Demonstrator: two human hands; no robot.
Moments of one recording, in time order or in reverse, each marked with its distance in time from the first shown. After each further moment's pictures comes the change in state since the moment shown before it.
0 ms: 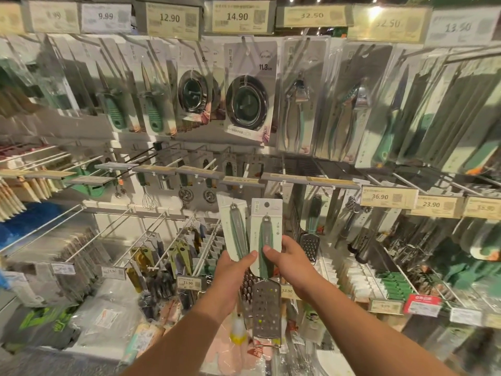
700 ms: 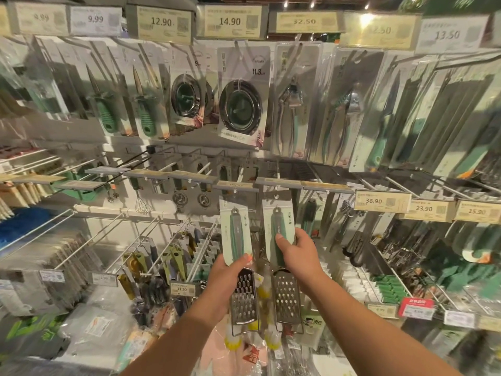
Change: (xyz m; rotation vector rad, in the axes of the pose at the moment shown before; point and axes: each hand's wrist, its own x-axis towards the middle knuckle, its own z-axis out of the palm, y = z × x) left_hand -0.002 0.004 -0.001 -0.023 -0.084 0.001; right_hand 0.018 -0.008 -0.019 -0.095 0.272 -0.076
